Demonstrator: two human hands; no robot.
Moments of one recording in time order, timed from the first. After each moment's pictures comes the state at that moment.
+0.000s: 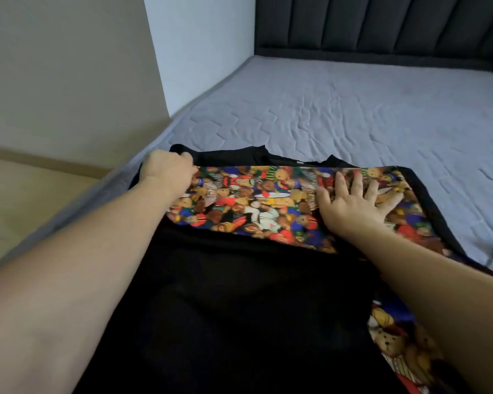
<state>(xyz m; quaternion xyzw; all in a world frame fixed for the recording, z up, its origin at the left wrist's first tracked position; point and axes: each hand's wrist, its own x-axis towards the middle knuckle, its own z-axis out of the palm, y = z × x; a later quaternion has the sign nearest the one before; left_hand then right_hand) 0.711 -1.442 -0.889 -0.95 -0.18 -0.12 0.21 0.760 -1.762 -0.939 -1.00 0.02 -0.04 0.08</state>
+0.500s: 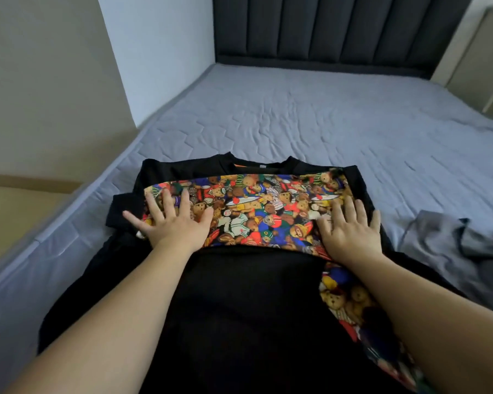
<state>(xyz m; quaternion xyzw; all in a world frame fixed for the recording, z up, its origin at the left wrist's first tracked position) 0.645 -1.536 -0.932 -0.96 -0.28 0.04 -0.03 0.695 -1.843 -0.948 -1.00 0.01 -0.05 0.03</state>
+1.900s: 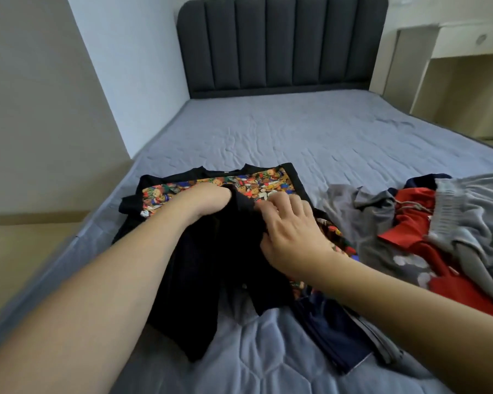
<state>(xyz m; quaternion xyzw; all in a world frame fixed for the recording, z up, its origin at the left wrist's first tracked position) 0.494 -1.675 -0.754 -0.94 -0.12 0.08 -0.32 0.440 -1.858 -0.815 -0.92 -0.27 -0.27 0.11</state>
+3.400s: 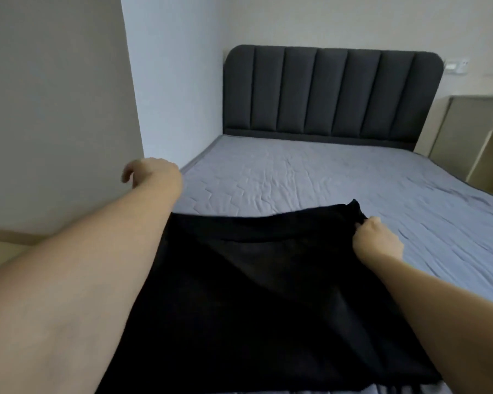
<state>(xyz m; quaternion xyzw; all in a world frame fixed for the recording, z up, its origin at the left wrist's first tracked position) 0.703 -1.493 -0.714 -0.93 -0.29 0.05 0.21 0.750 -1.860 -0.824 -0.96 0.14 -0.15 0.20</state>
